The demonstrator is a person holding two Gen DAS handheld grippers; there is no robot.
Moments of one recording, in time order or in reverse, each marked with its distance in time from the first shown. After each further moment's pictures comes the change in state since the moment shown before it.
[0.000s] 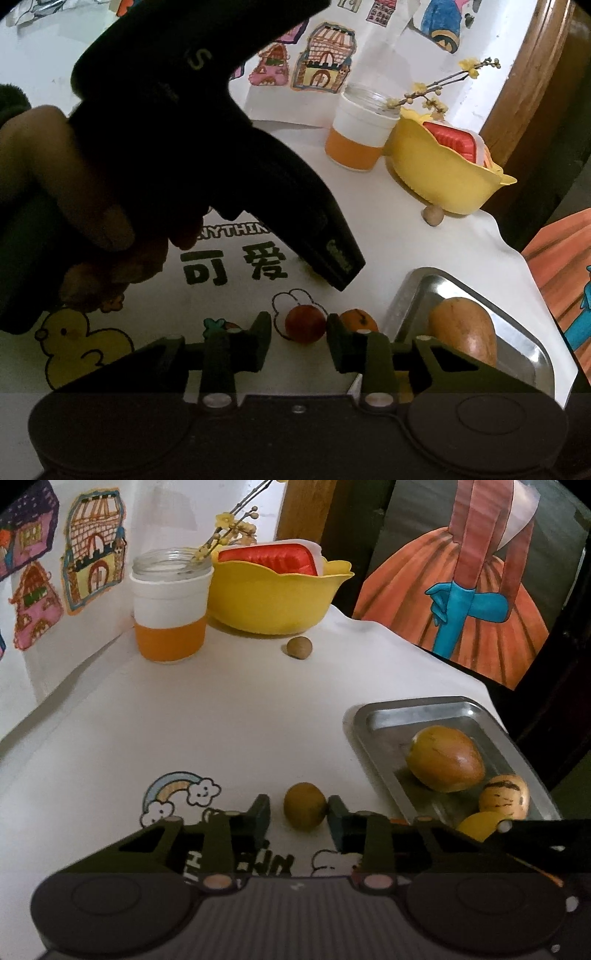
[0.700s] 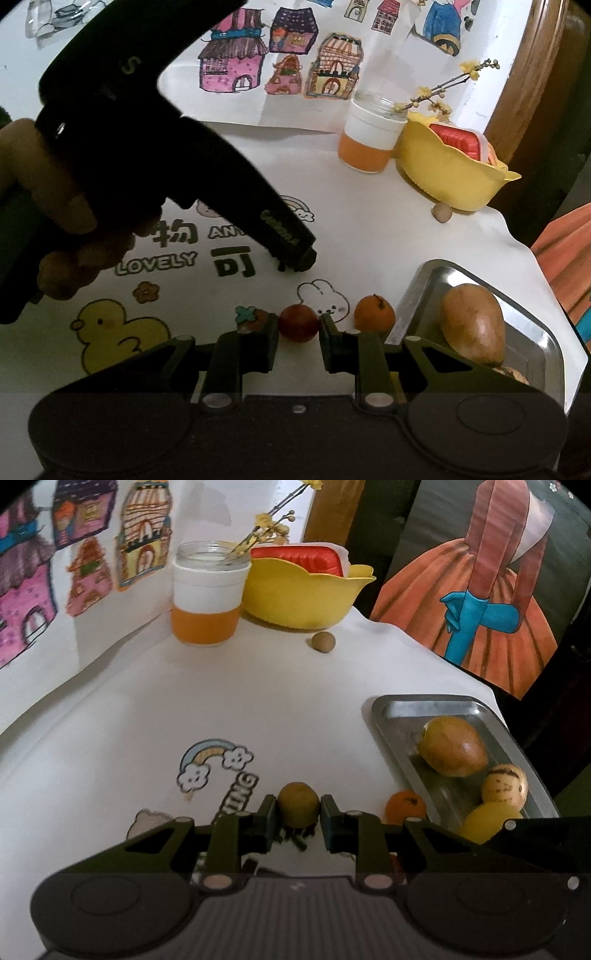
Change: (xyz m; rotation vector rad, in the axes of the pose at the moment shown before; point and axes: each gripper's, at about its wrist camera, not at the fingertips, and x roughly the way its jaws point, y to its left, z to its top) left arm -0.028 0.012 -0.021 -0.068 -0.003 0.035; right arm -0.024 0.010 -0.010 0.034 -0.017 0.056
